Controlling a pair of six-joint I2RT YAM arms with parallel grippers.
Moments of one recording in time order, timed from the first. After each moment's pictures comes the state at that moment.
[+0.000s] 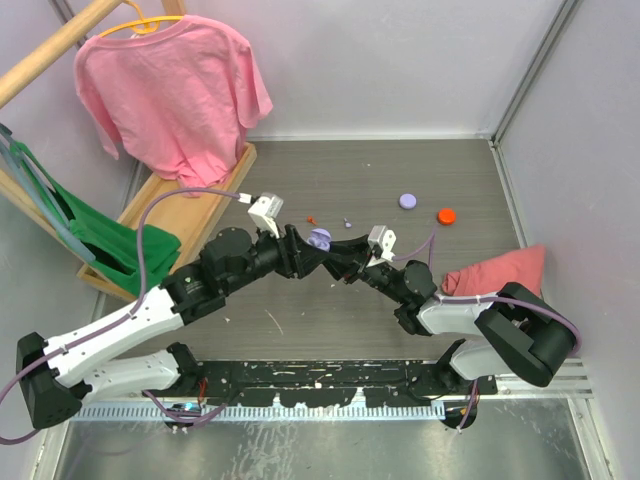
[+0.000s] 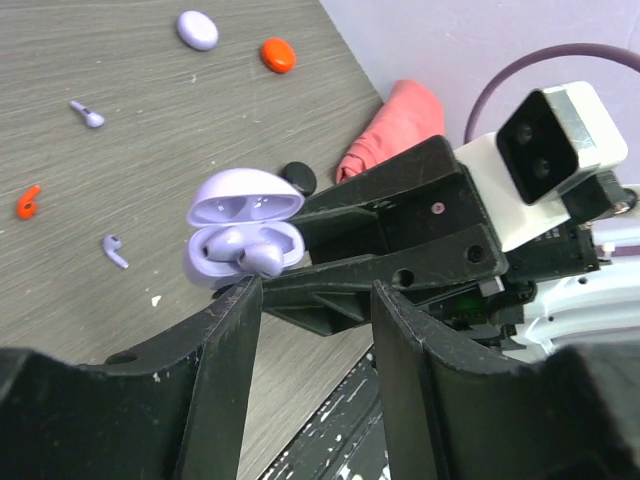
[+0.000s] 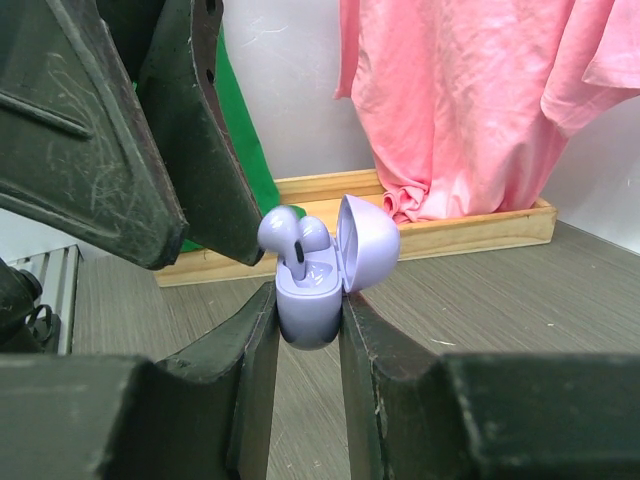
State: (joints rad) left arm -0.95 0.99 0.85 -0.04 -0.03 -0.64; right arm 0.77 1.35 0.29 1.44 -0.29 0.18
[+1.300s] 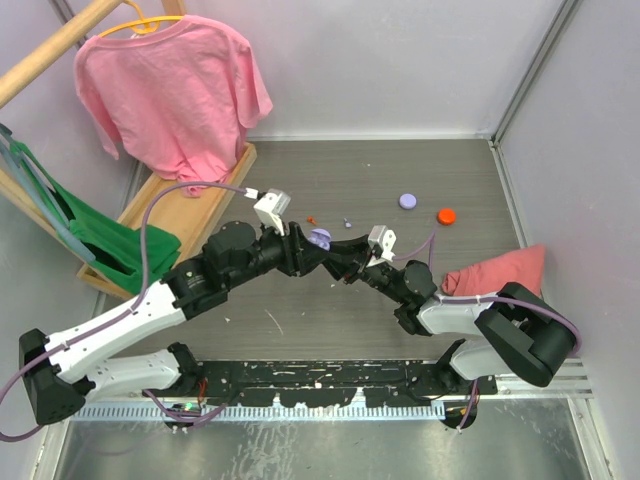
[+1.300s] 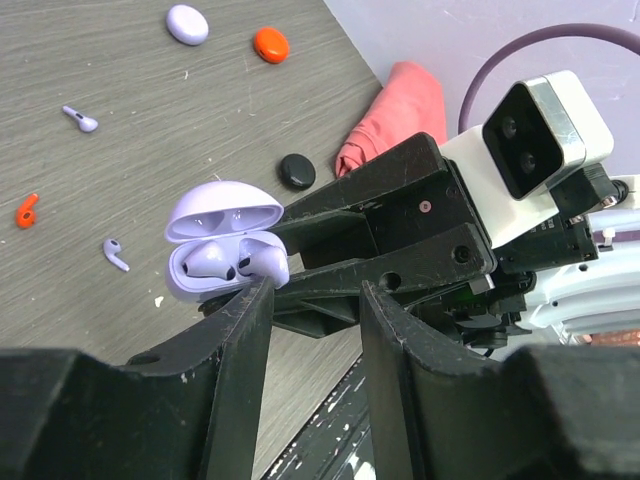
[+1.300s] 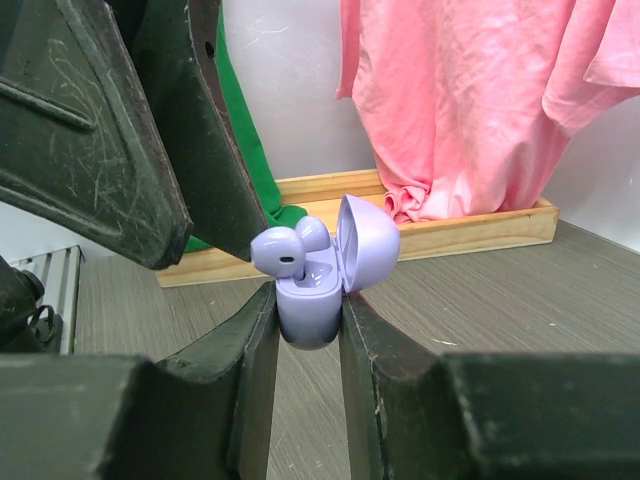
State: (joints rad) left arm -0.95 1.02 0.92 -0.12 -0.01 -0.59; right arm 0.77 1.35 0.29 1.44 -0.29 0.18
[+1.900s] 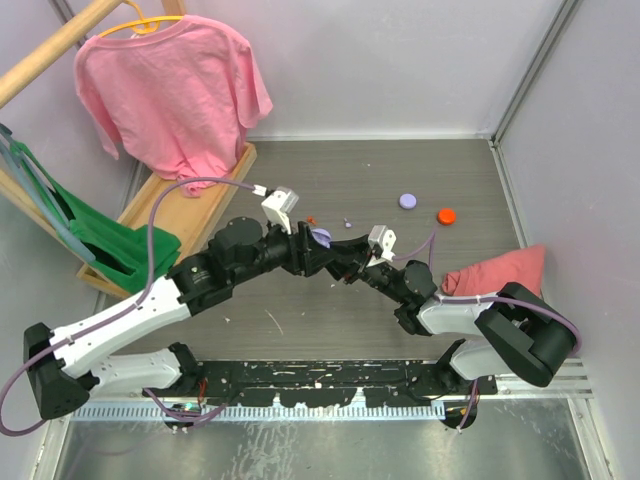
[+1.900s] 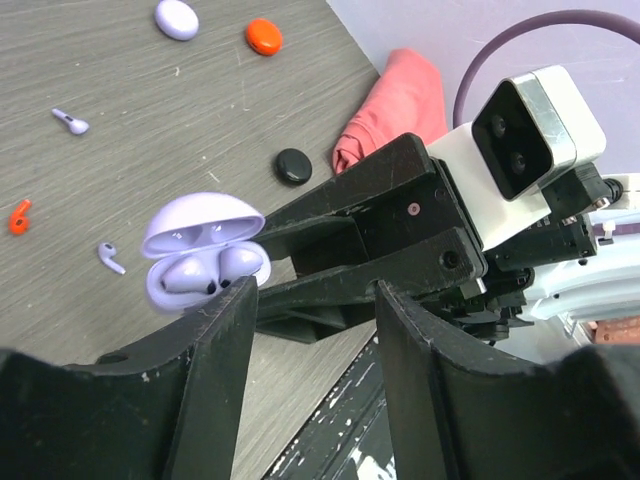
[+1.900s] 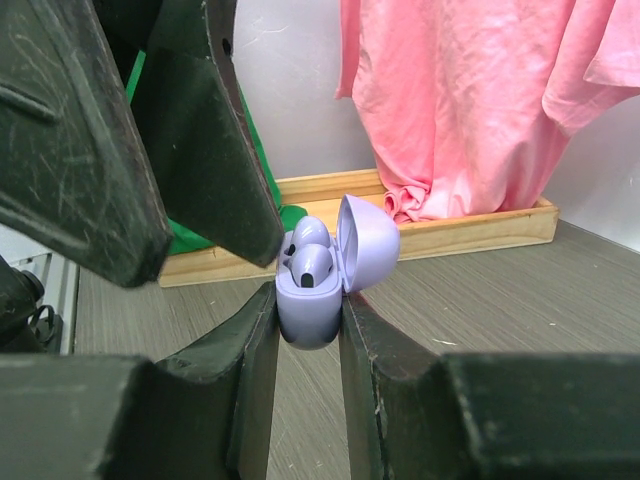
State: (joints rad) left arm -0.95 1.08 0.96 -0.12 0.02 -0.58; right arm 0.77 1.35 0.29 1.44 -0.29 0.18
